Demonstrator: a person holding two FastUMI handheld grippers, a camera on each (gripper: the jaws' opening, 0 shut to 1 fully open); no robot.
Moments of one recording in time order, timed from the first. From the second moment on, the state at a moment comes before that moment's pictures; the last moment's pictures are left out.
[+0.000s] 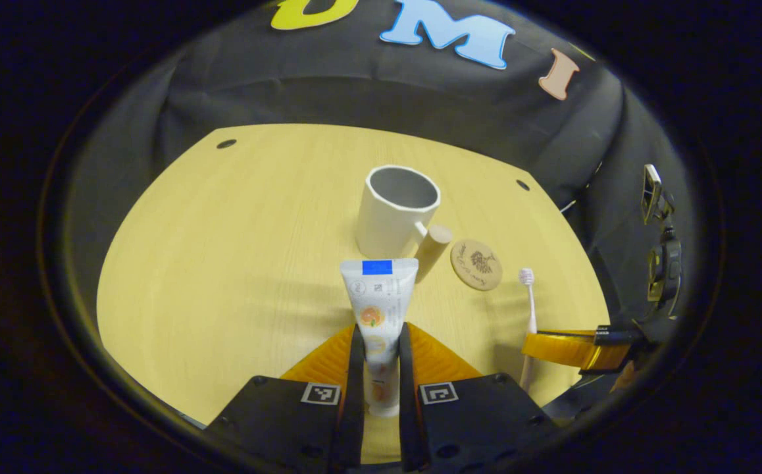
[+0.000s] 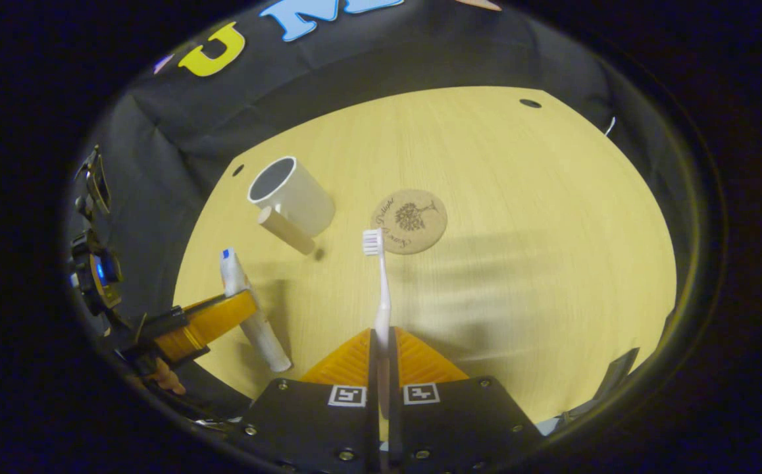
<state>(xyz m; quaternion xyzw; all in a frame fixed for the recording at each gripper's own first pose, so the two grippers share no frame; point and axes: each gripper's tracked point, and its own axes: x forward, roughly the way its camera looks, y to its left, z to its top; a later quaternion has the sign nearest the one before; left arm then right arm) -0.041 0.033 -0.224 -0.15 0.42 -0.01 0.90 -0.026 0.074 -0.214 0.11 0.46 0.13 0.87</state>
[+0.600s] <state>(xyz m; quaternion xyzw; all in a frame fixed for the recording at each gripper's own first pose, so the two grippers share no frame) -0.037 0.064 -0.187 -0.18 0.35 0.00 0.92 -0.023 0.068 -0.196 0.10 0.43 0.13 0.89</state>
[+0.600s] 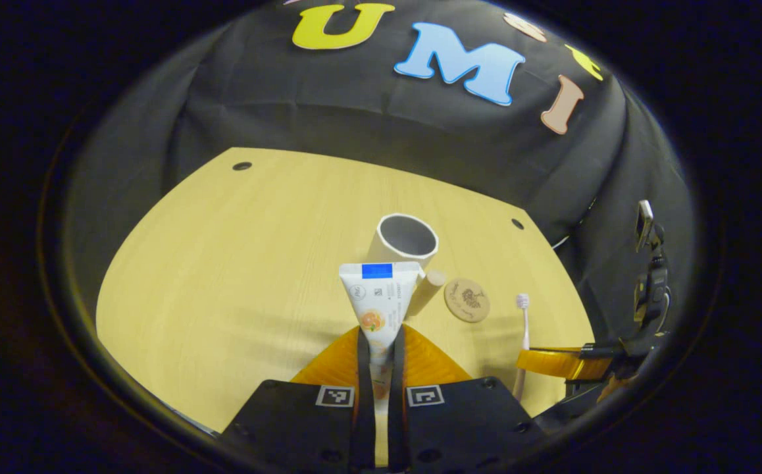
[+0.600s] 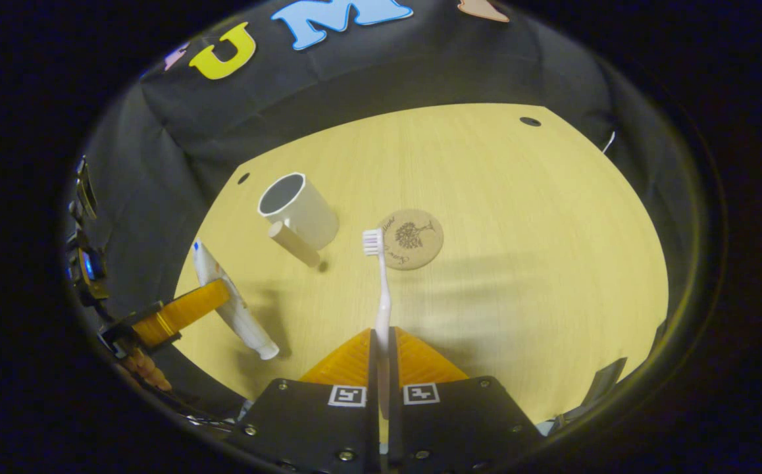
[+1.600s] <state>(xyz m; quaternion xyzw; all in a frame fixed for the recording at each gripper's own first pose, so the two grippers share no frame) 0.102 0.075 -0.074 -0.17 0.12 -0.04 0.98 -0.006 0.063 -0.159 0.11 0.37 0.14 0.91</state>
